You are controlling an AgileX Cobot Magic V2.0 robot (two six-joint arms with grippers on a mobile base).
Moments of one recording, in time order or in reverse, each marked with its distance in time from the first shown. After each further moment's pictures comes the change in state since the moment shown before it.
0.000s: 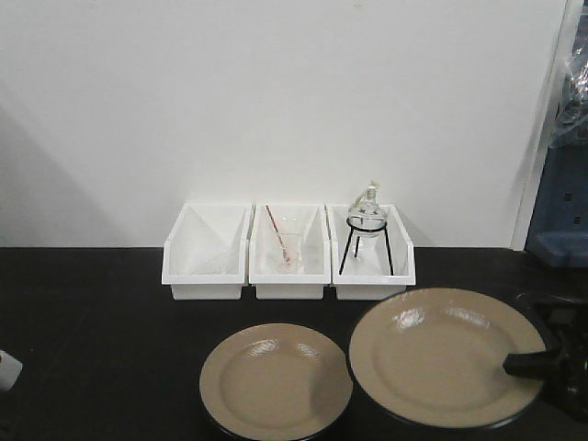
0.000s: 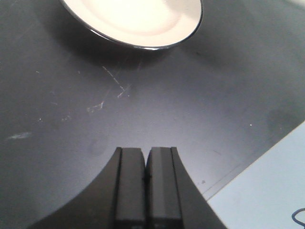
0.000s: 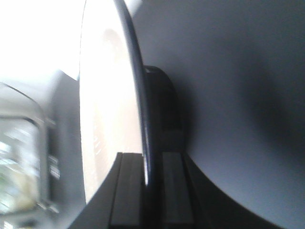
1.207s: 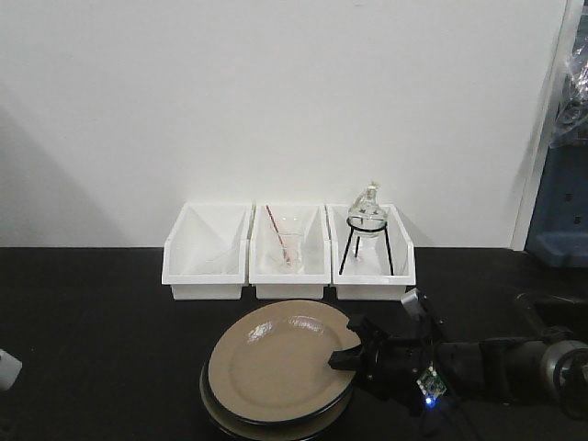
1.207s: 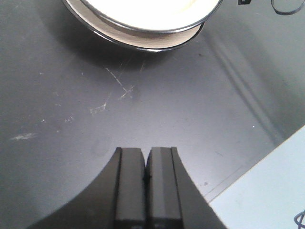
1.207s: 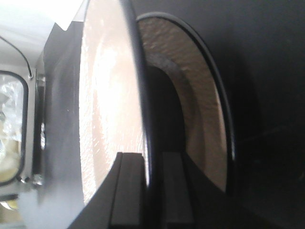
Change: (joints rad) left arm 0.000 0.000 0.000 0.000 -0.009 0.000; right arm 0.498 0.517 -0.368 0.289 -0.230 -0.190
